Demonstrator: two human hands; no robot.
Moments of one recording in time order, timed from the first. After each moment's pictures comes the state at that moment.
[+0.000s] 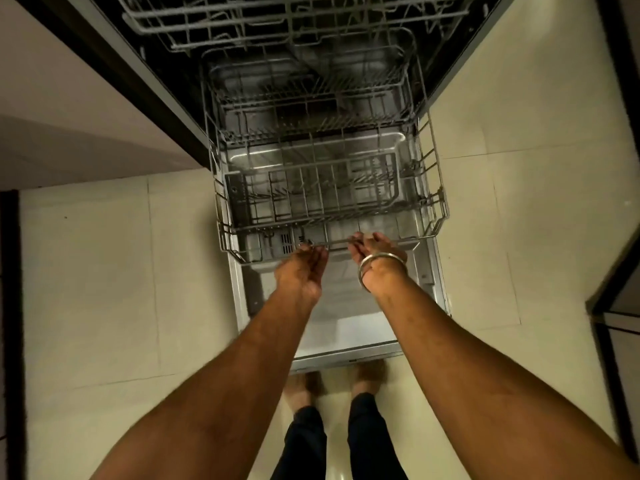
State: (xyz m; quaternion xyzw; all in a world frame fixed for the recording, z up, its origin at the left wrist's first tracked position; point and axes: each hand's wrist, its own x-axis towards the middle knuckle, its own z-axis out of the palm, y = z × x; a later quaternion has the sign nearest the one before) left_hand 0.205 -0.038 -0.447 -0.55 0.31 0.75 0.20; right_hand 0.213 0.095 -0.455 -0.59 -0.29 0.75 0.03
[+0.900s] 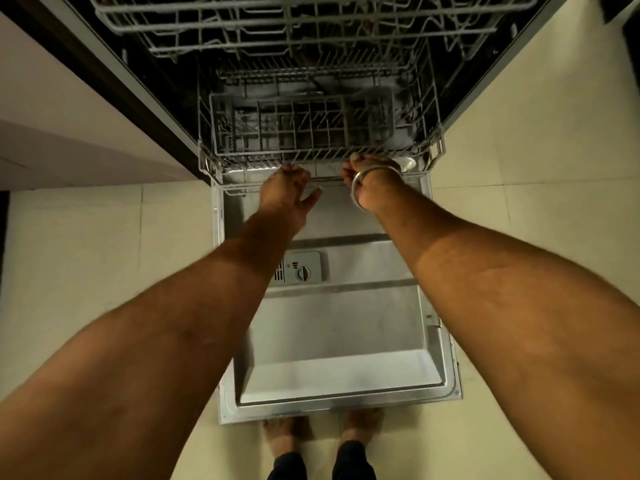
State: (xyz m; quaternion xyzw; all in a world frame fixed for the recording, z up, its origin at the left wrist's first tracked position) left_hand 0.039 -0.012 -0.444 -0.42 0.42 0.79 0.18; right_hand 0.011 0.137 -0.468 -0.47 -0.45 0.75 -0.08
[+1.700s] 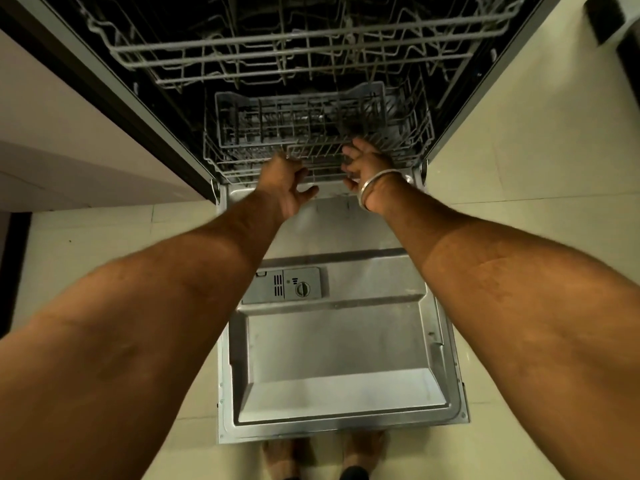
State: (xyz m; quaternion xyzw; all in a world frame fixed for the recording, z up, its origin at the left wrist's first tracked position) left_hand 0.001 0.001 -0.415 -0.32 0.52 0.76 0.22; right_hand -0.002 0.158 -0.446 -0.30 -0.55 0.76 -0.15
